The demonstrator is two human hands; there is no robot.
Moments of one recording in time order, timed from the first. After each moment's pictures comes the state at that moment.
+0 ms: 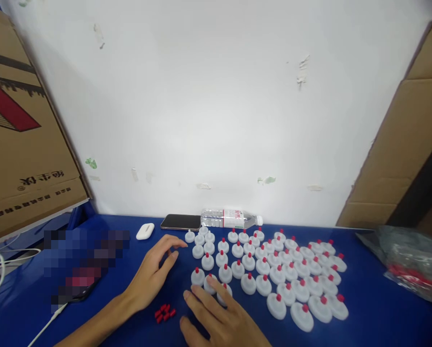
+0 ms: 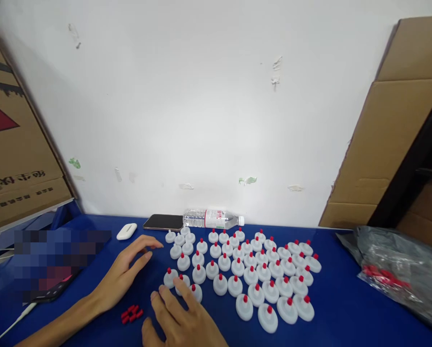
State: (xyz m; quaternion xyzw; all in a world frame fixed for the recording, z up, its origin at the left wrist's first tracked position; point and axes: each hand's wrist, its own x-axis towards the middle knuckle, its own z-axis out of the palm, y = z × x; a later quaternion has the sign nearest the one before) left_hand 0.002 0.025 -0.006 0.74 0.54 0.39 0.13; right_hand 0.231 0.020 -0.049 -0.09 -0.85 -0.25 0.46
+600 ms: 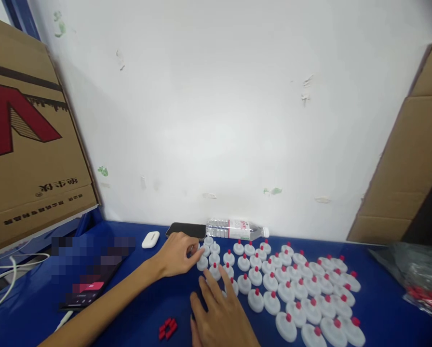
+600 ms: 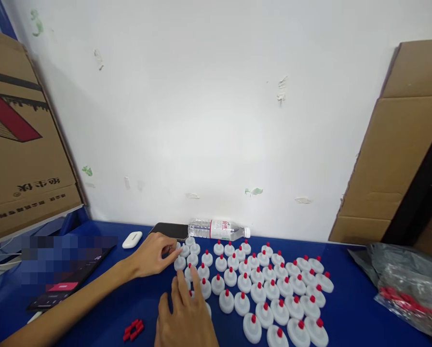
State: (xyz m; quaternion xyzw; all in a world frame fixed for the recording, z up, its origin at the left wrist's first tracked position) left_hand 0.010 0.090 0.014 0.83 0.51 0.21 -0.03; right_hand 0.201 0.037 -0.061 -0.23 -0.86 -0.26 0.38
